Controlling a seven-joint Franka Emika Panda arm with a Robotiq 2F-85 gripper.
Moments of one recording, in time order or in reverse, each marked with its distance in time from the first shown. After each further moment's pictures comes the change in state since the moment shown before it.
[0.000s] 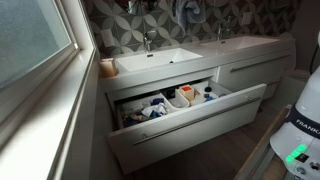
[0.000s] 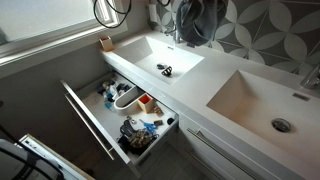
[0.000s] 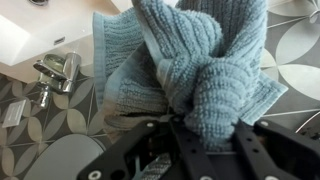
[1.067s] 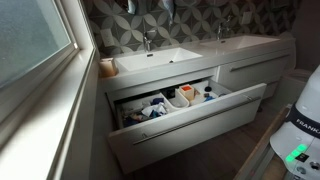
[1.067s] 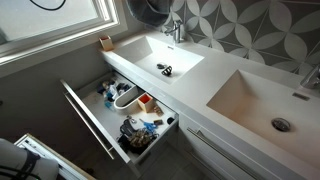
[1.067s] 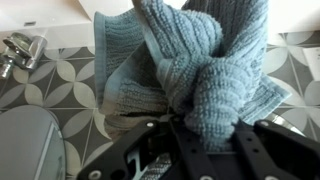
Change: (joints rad) arm 0.024 -0.396 0.233 -0.239 -0.041 -0.188 -0.088
